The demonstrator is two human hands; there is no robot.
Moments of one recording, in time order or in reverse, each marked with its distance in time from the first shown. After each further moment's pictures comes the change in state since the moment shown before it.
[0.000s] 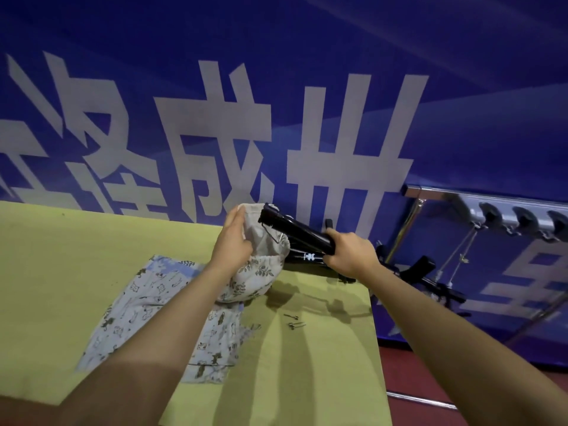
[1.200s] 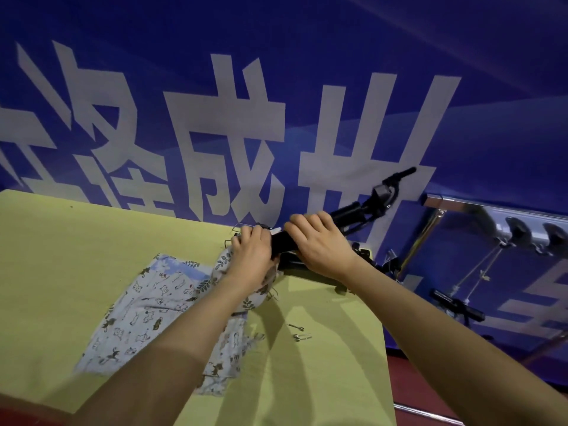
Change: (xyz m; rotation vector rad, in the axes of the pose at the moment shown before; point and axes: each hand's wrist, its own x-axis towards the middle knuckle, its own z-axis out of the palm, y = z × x) left_hand 0.008 0.003 0.029 0.733 0.021 0.176; right_hand 0.045 -0.045 0.013 -0.433 0.624 -0.698
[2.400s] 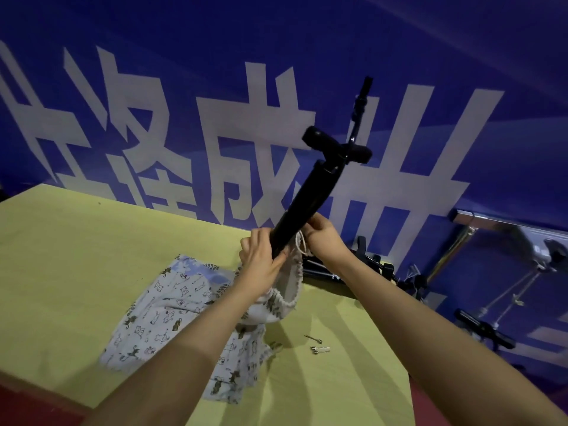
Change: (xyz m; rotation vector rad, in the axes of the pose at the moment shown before) left_hand -0.006 -0.035 0.007 -0.608 0.112 -0.159; right_hand 0.062 -0.025 0.006 1.496 -0.259 1.088
